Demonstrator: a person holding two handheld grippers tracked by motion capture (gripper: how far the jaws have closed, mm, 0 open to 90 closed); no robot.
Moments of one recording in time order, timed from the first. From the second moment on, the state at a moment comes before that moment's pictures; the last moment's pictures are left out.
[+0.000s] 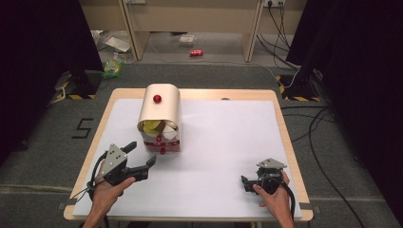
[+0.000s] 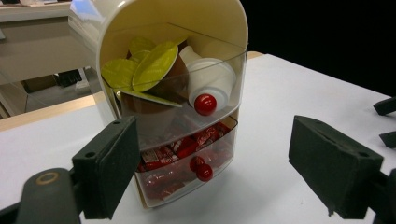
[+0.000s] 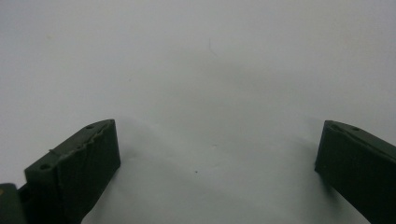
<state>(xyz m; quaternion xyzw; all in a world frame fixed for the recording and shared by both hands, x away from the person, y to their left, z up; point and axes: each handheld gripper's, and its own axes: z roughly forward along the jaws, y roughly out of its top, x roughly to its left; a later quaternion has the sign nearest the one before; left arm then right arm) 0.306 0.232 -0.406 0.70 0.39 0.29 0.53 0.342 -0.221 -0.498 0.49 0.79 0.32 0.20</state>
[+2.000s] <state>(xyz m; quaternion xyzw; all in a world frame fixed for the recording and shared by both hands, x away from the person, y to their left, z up) 0.358 0.199 -0.396 0.71 0.36 0.31 0.52 0.342 -0.221 -0.498 0.48 0.79 0.32 0.20</state>
